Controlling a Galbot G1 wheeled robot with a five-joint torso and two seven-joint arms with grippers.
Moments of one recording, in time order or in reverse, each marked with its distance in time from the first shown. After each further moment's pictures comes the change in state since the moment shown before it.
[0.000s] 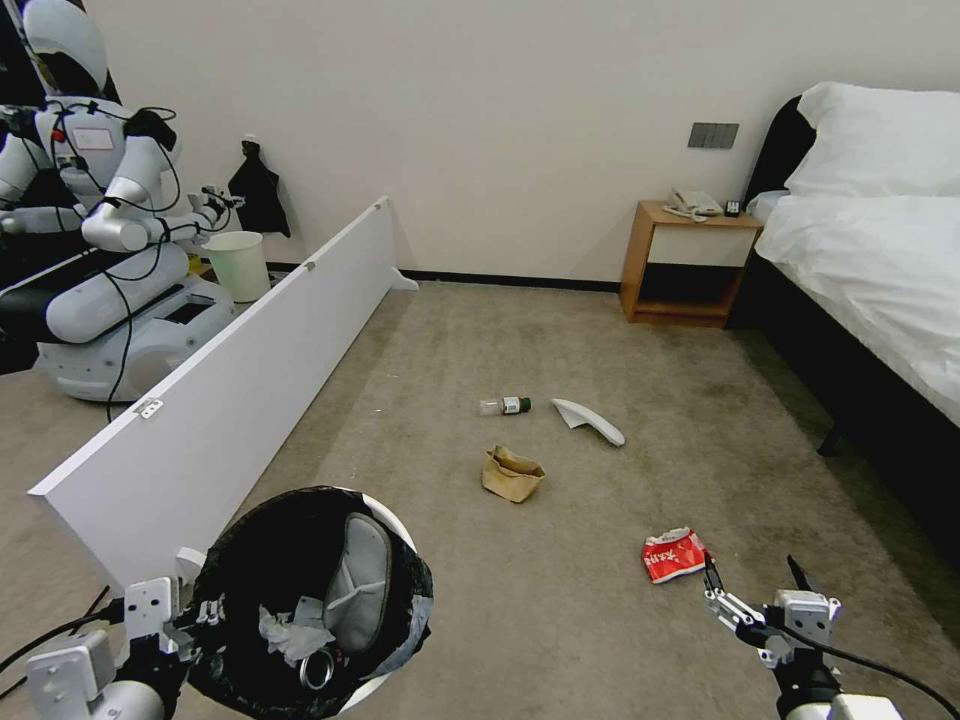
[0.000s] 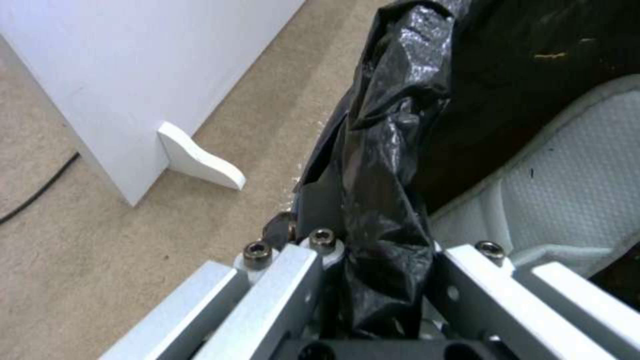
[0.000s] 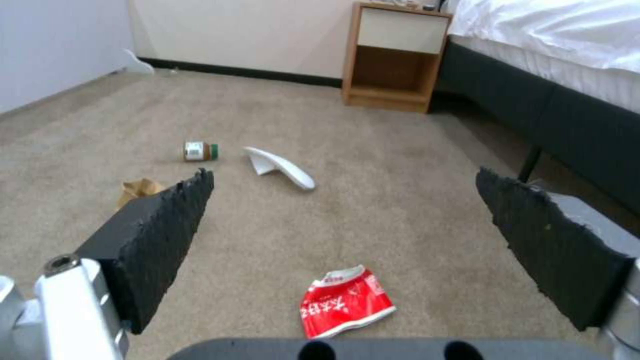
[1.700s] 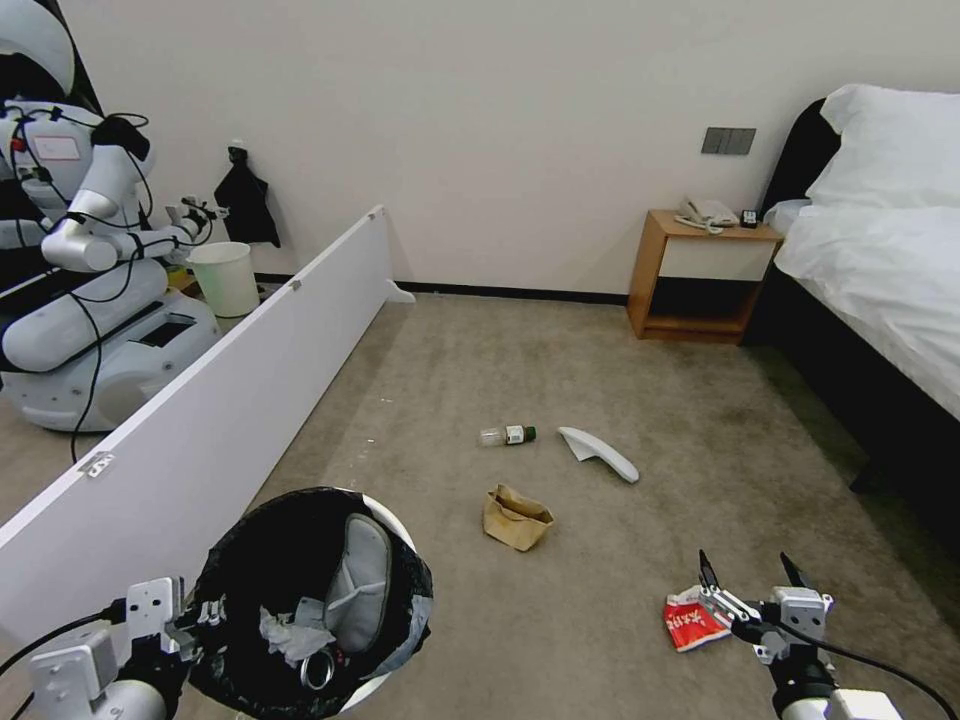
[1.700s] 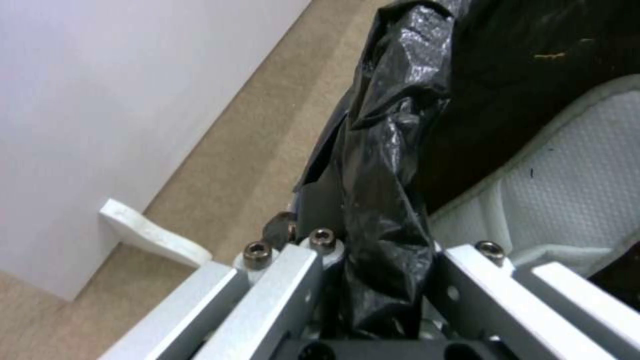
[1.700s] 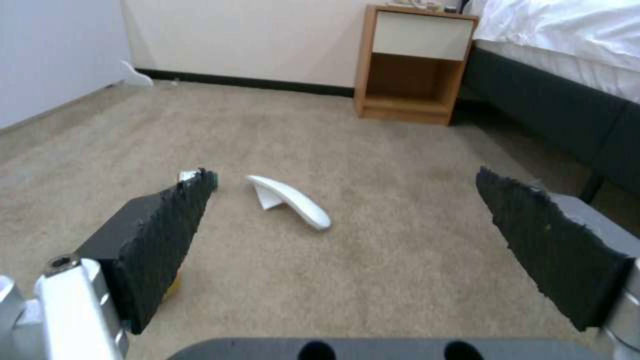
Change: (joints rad) left arm -0.004 -0.001 0.002 0.007 0.001 0.000 0.002; right arm 0.012 -0.001 0.000 -0.009 0.016 0.001 -0.019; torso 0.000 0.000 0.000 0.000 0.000
